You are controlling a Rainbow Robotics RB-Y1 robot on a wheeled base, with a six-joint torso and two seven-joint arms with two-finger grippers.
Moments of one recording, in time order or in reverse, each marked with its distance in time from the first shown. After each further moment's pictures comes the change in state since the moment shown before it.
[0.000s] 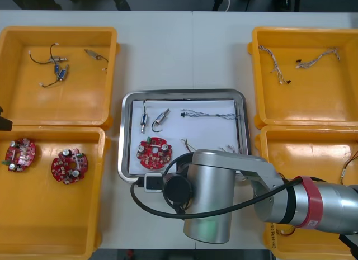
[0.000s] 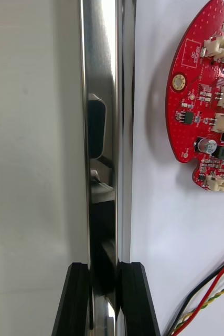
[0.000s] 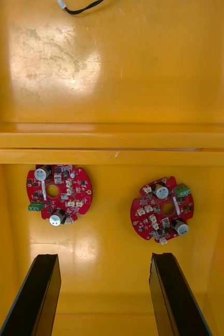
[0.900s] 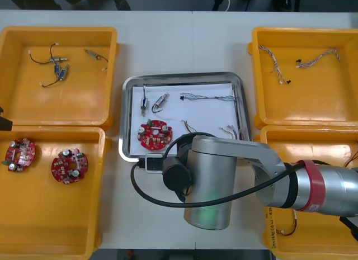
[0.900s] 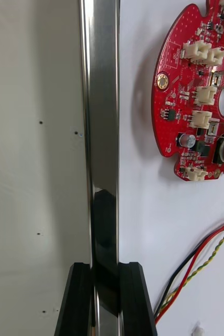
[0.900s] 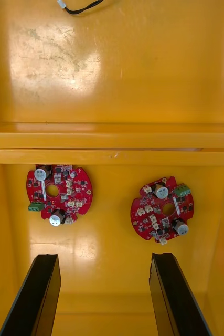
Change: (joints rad) right arm -0.089 -0.025 0.000 0.001 0.062 0.002 0.000; left arm 0.000 0.000 0.000 0.000 0.000 0.000 0.000
